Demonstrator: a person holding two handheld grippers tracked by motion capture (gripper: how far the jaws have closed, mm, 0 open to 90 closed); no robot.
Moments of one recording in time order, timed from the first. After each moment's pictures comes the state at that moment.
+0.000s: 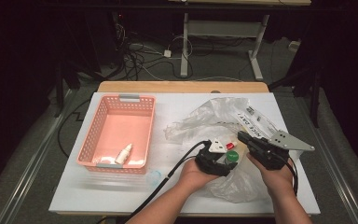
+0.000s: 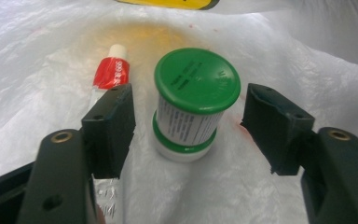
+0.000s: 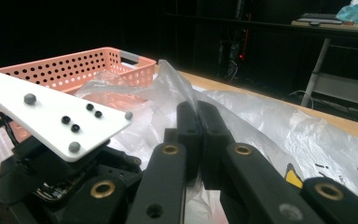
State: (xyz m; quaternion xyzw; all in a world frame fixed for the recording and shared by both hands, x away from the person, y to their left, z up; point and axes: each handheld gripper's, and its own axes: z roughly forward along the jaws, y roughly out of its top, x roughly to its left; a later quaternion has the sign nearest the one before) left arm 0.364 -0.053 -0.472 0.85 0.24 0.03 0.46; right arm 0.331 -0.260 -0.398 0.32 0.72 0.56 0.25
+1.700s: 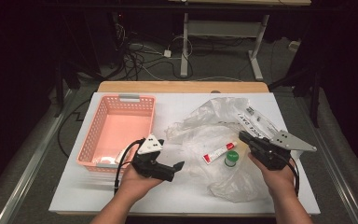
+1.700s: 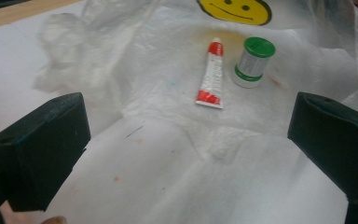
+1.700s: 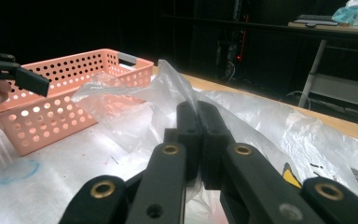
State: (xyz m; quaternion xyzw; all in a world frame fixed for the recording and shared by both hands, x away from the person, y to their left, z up) left arm 0.318 0.118 -0.411 0.81 0.33 0.11 0.47; right arm 0.330 -0.263 -0.396 0.32 0.72 0.56 0.26
